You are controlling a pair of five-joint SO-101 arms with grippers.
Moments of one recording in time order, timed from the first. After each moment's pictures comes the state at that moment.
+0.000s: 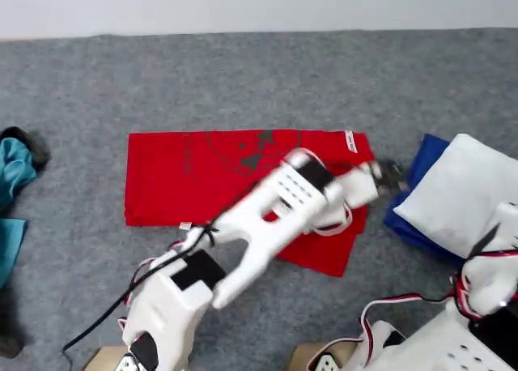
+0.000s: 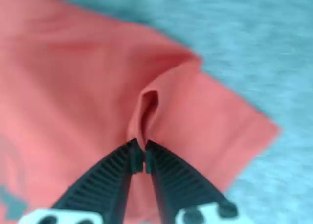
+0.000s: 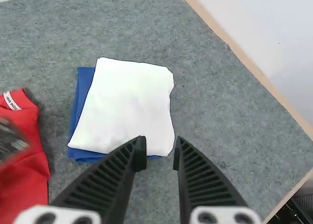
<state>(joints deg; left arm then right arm) 40.9 30.5 -14.1 74.1 -24.7 41.2 -46.2 -9.7 100.6 13.7</state>
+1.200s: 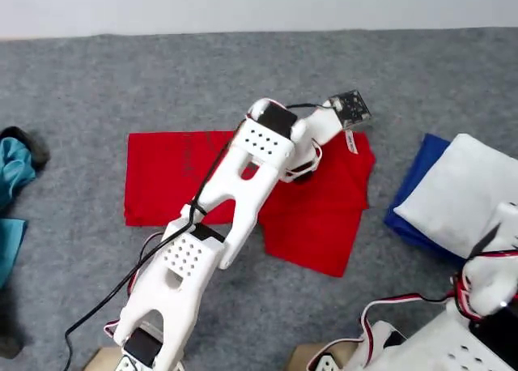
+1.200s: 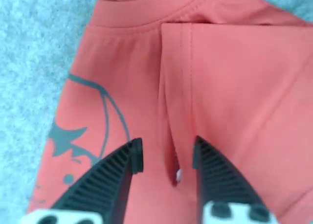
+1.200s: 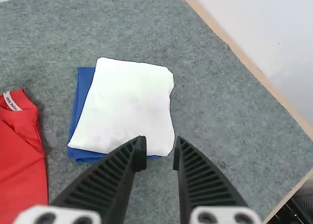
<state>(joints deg) 28.5 53.3 -58.6 91.7 -27.8 41.2 -46.2 -9.7 100.6 13.7</state>
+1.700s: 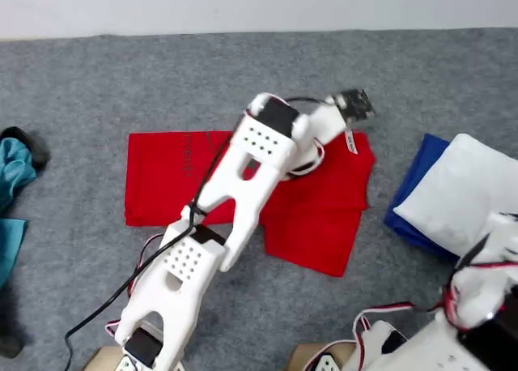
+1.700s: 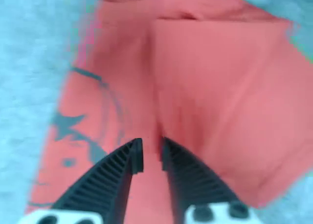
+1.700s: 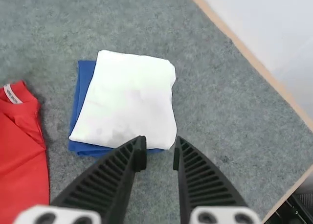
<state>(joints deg) 30.3 50.6 -58.4 98.9 -28.1 41.1 -51.5 -4.4 100.6 13.7</state>
